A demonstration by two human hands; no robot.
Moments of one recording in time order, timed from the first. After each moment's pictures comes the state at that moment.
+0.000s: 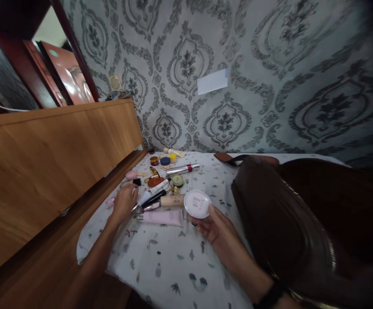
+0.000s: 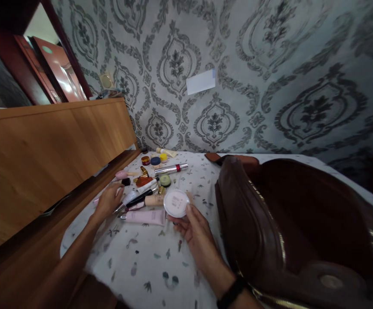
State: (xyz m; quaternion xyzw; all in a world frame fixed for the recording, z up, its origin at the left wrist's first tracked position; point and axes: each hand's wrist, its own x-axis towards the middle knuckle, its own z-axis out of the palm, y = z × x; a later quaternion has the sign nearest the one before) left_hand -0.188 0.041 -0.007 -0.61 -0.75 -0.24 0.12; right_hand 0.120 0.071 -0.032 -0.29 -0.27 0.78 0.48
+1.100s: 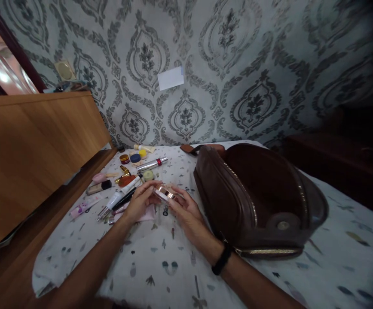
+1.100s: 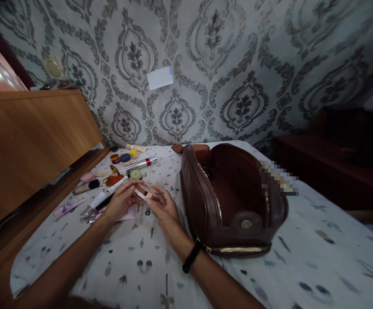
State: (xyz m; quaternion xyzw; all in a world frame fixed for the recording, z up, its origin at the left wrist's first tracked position) left_hand -0.050 0.086 -0.015 -0.50 -0.41 -0.54 -0.55; right_hand 0.117 0.072 -0.035 -0.25 -0.35 0.70 0.57
